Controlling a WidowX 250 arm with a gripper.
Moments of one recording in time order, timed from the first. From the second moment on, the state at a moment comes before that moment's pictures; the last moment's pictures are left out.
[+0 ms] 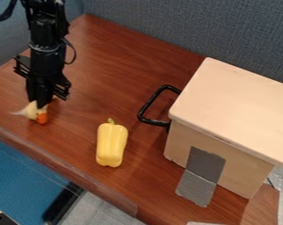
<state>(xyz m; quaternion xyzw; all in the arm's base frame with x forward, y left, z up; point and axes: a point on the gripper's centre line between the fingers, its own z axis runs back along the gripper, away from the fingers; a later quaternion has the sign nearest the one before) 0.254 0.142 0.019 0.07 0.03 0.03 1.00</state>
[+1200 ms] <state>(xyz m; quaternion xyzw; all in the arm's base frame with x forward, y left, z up) 0.406 0.085 0.048 0.01 -0.05 -0.02 1.00</state>
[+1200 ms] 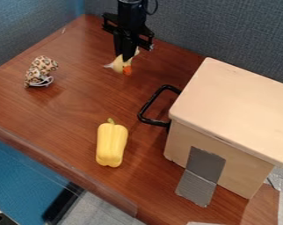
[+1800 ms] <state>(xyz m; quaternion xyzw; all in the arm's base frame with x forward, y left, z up) 0.411 0.093 0.027 0.03 -0.05 -0.02 1.00</state>
